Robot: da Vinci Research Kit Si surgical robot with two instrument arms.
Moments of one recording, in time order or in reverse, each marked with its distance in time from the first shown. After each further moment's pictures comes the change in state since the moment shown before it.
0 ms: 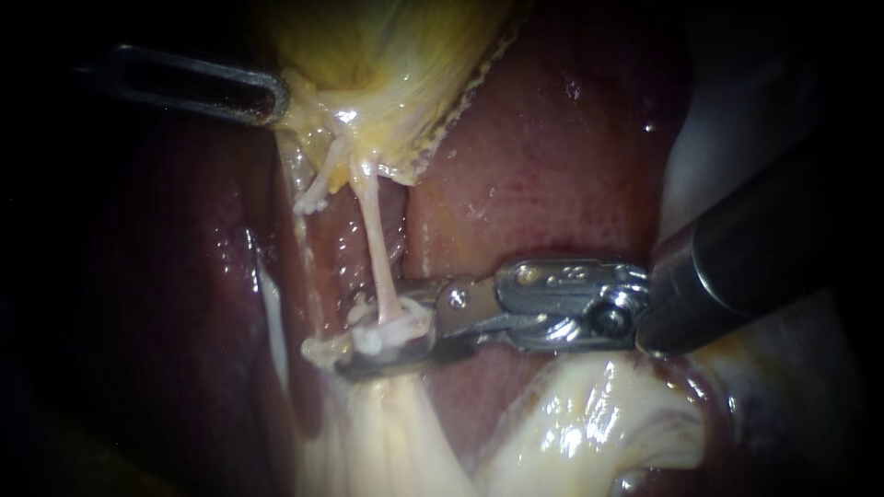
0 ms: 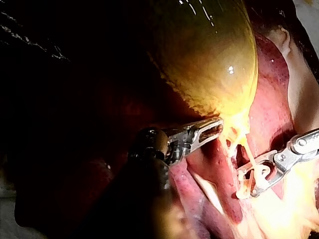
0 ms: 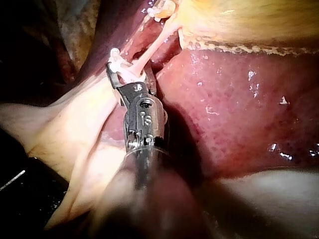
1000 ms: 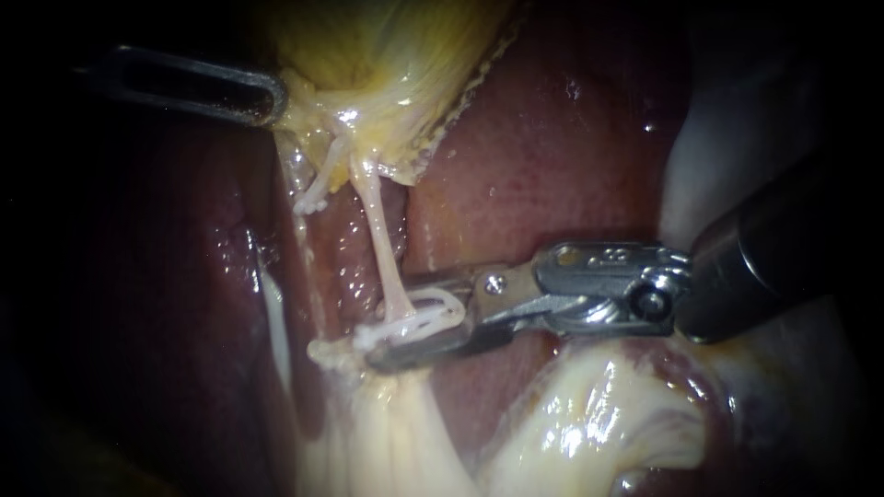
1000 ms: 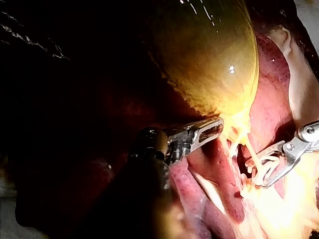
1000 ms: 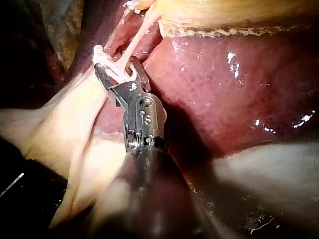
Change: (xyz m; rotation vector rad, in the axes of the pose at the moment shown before) right arm 0.000 0.002 -0.003 0.091 0.119 0.108; left arm 0.000 0.000 0.000 0.002 0.001 0.000
